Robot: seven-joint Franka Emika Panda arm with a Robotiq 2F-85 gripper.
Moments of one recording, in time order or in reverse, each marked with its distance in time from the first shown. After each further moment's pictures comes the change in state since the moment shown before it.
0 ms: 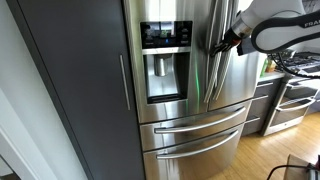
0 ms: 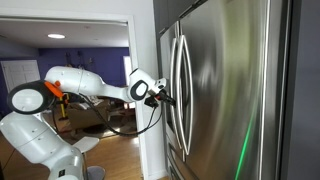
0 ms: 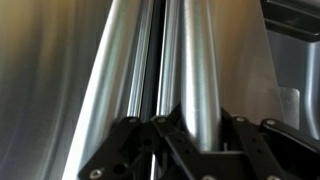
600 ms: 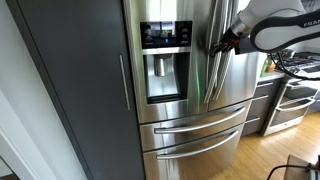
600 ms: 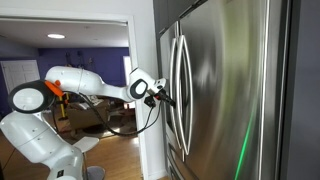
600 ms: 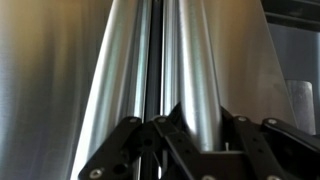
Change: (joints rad) arm -0.046 0.000 0.052 0.016 -0.018 -0.045 0.129
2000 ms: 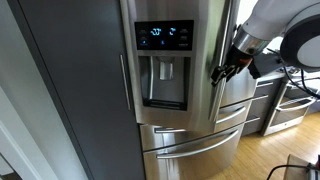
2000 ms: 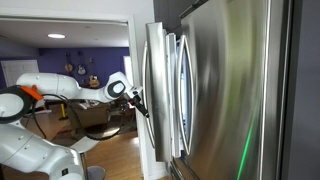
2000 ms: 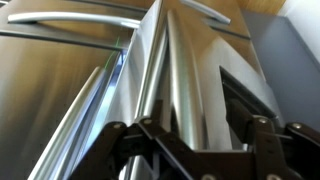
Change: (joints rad) arm 0.171 -0.221 0.180 -0.152 0.103 -0.384 0.121
